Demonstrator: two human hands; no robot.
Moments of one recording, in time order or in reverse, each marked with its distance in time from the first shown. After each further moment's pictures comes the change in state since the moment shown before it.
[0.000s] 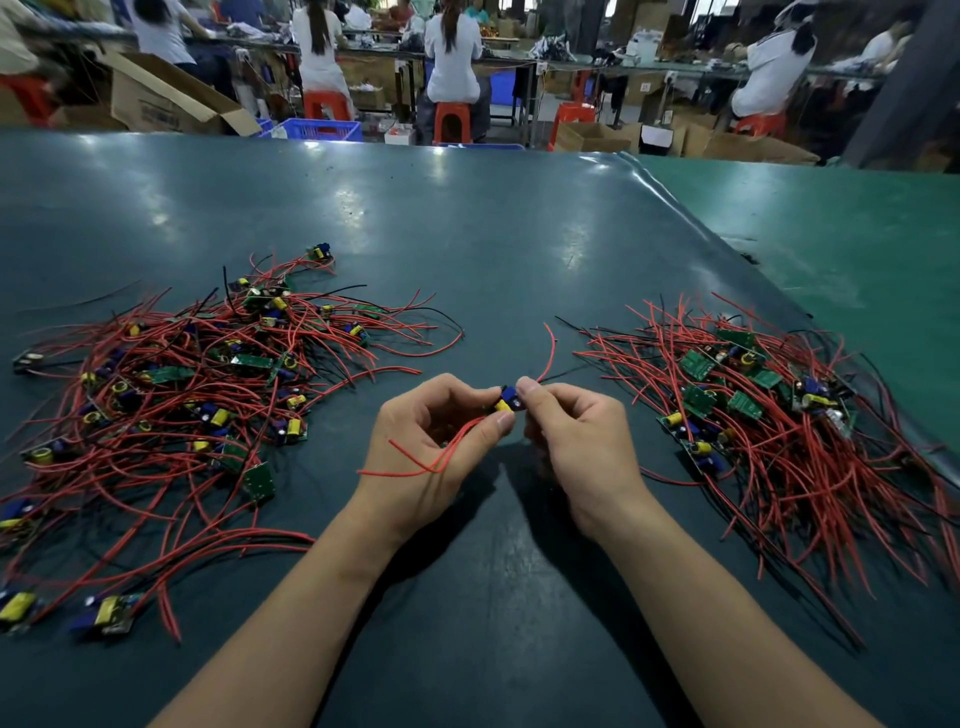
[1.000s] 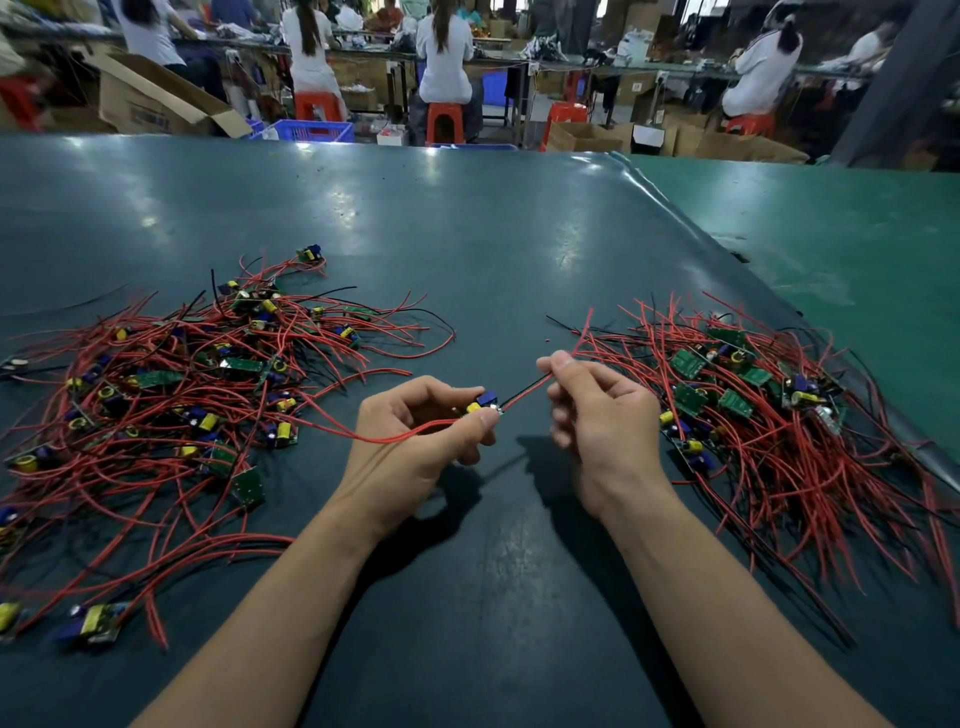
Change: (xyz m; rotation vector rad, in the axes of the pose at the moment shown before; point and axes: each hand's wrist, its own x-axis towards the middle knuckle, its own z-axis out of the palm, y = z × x) left_hand 0.003 0.012 -0.006 -0.105 -0.023 -0.182; right_hand 0.013 -0.009 -0.012 0.316 0.118 0.003
